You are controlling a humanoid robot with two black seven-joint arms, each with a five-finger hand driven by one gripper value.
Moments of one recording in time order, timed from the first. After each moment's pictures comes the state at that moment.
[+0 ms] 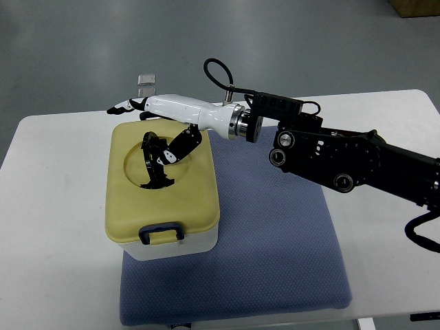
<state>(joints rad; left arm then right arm) 0.03 0.00 -0.02 -0.27 0.01 -0.01 0.08 1.08 -0.10 0.36 1.08 -1.35 0.05 0.31</state>
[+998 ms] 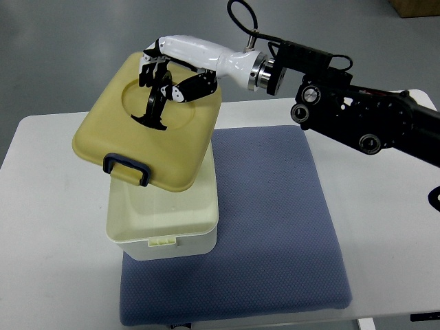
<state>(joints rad) 0.03 0.00 -0.02 -0.27 0.01 -0.01 0.08 1.21 -0.24 0.41 1.10 -1.32 0.04 0.33</state>
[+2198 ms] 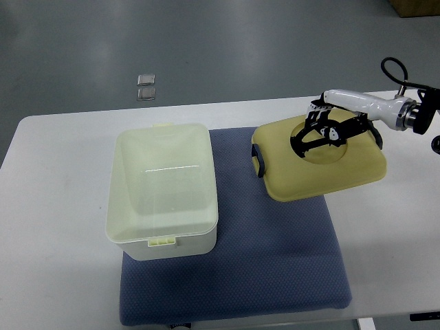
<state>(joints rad) 0.02 0.00 -0.02 -0.29 0.02 -0.01 0.08 0.89 -0.68 0.38 1.09 -1.34 0.14 0.40</state>
